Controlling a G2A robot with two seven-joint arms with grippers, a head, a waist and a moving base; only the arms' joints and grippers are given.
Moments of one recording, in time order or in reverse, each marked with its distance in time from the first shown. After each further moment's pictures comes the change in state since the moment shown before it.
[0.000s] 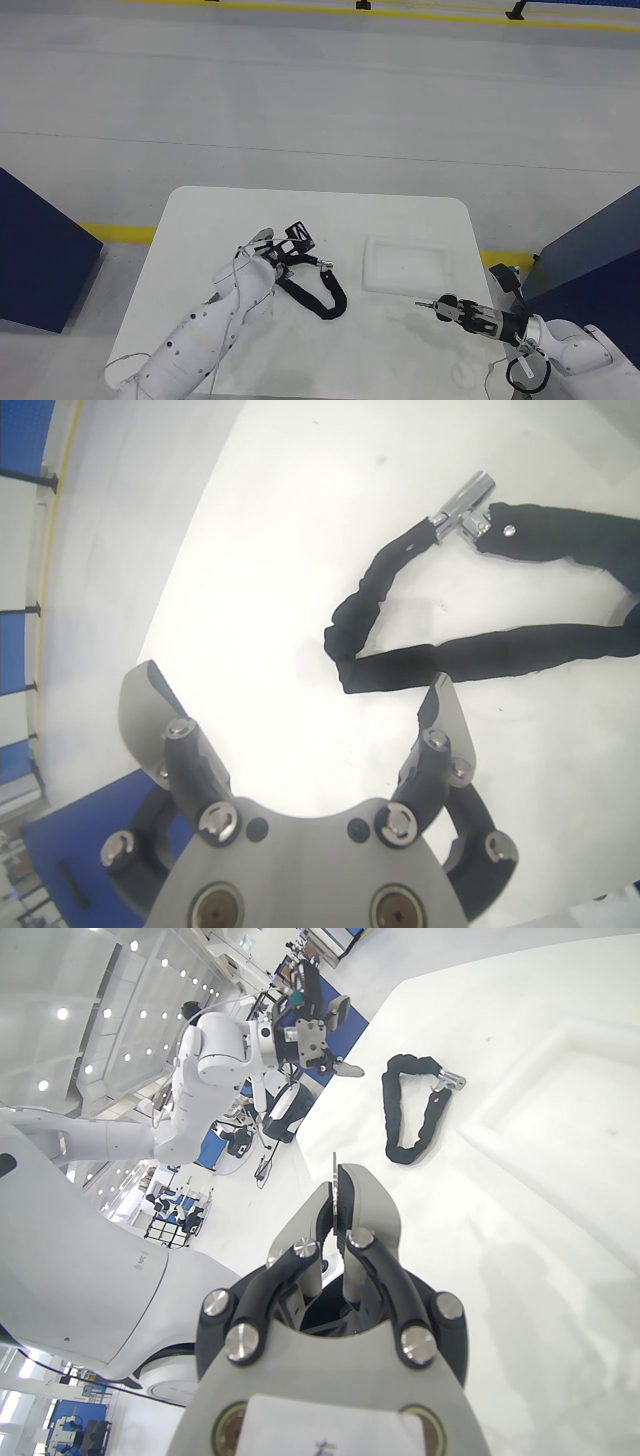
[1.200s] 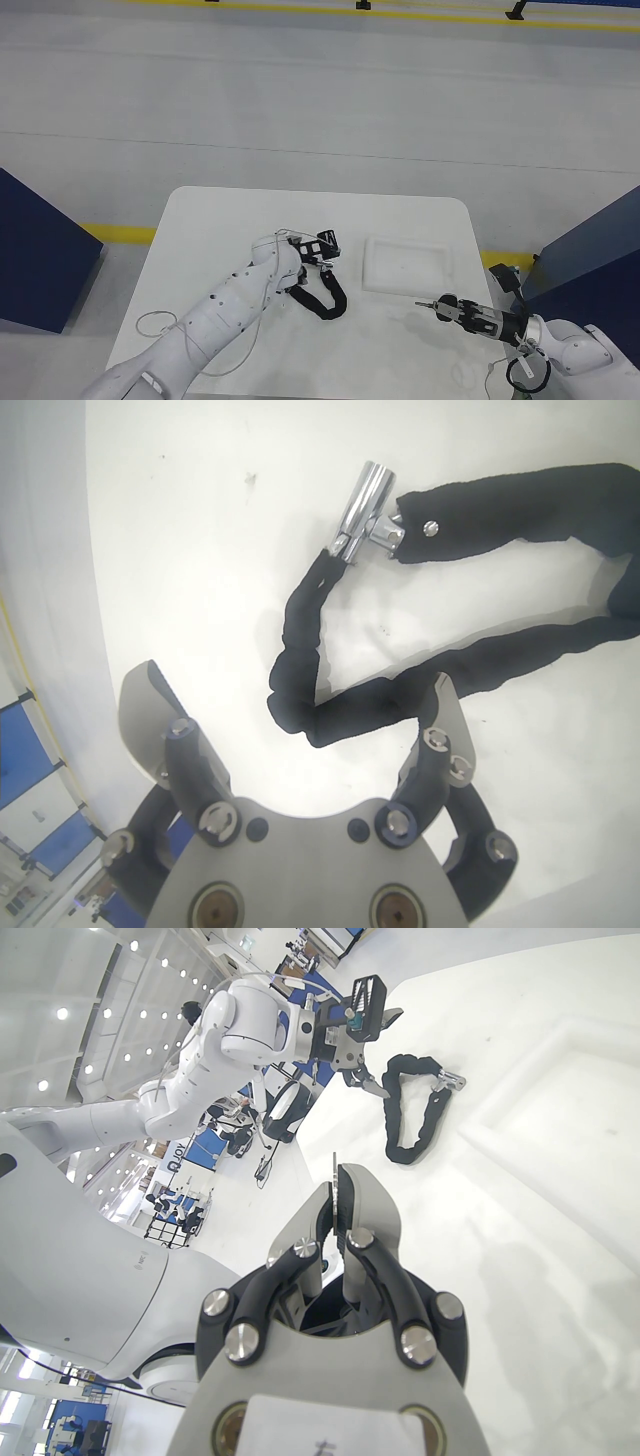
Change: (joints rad) left arm -0.263 -0.146 0.216 0.380 -0.135 -0.222 0.035; right arm 0.000 0.000 0.000 0.000 0.000 0.000 0.000
